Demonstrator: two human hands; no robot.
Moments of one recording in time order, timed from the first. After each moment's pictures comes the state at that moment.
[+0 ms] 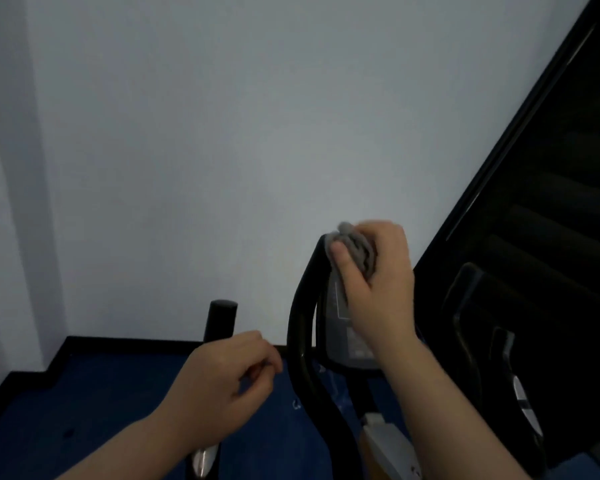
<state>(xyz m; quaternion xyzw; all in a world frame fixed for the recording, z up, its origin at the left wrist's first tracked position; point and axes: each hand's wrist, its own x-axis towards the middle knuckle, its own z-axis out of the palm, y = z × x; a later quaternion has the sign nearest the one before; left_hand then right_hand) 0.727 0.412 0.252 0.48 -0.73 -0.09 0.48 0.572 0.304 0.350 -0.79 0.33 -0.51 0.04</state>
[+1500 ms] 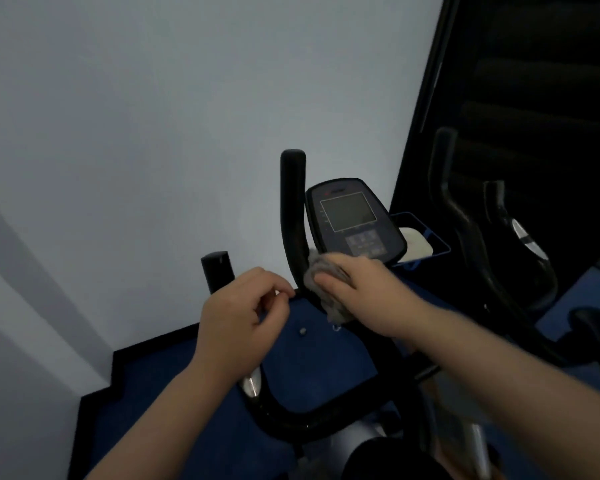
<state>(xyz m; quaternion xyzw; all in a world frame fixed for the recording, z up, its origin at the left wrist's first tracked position) 0.725 0.411 0.250 0.51 -0.73 -0.06 0.45 0.533 0.359 0.276 -0.81 0.48 -0.24 0.25</state>
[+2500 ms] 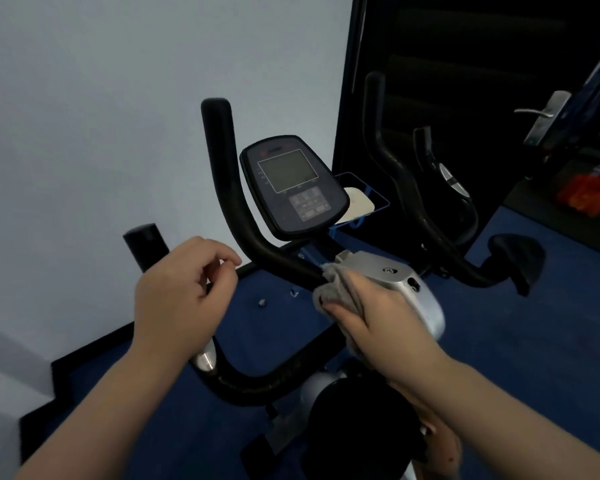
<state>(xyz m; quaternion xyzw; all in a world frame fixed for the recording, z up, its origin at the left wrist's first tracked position) 0.726 0.408 0.246 0.51 -0.73 -0.04 0.45 0.493 0.448 0.224 -0.72 0.59 -0.32 0.19</state>
